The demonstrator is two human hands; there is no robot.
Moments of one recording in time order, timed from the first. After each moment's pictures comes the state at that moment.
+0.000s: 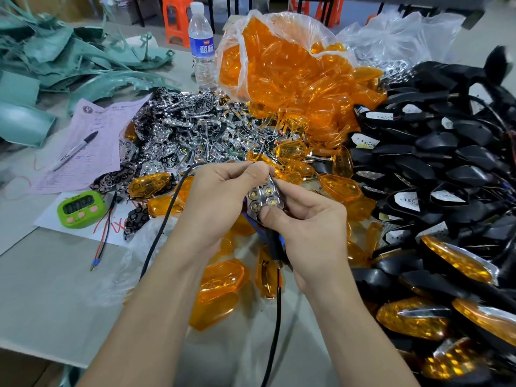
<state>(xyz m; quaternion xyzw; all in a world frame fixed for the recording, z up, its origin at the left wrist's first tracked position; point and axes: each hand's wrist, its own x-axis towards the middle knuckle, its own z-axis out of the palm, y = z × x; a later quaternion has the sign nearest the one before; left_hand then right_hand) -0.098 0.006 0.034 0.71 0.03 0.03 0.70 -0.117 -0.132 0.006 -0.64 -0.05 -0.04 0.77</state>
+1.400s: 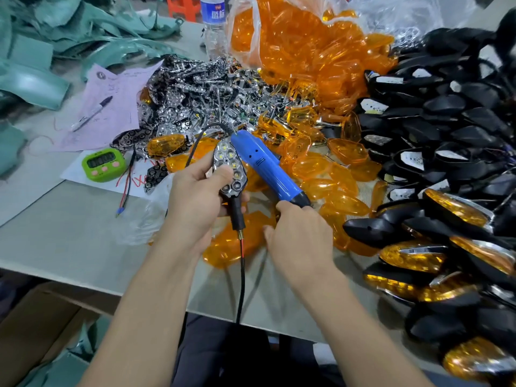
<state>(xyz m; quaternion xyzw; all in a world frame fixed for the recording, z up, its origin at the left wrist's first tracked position) -0.163 0.035 -0.002 0.64 0.14 0.06 0.75 -0.176 -0.111 -0.027 -0.99 -0.01 0.03 0.13</state>
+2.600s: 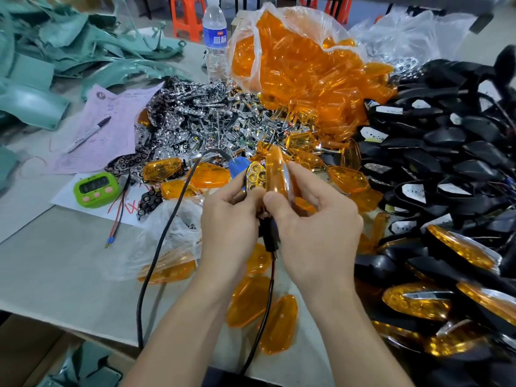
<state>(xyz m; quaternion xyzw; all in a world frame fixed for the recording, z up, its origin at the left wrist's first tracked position) -0.142 -0.013 0.002 0.64 0.13 0.09 0.75 -0.151 -0.117 0.019 -0.80 -0.01 -0.15 0.59</state>
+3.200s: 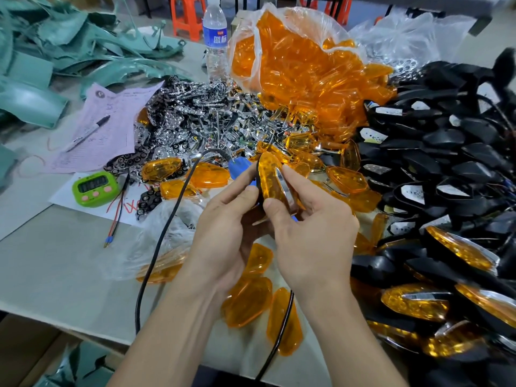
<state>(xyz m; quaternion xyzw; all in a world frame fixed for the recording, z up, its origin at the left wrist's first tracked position) -0.148 -0.003 0.006 0.44 0.09 -0.02 0.89 -0.154 -0.114 0.012 -0.81 -0.03 -0.16 0.57</state>
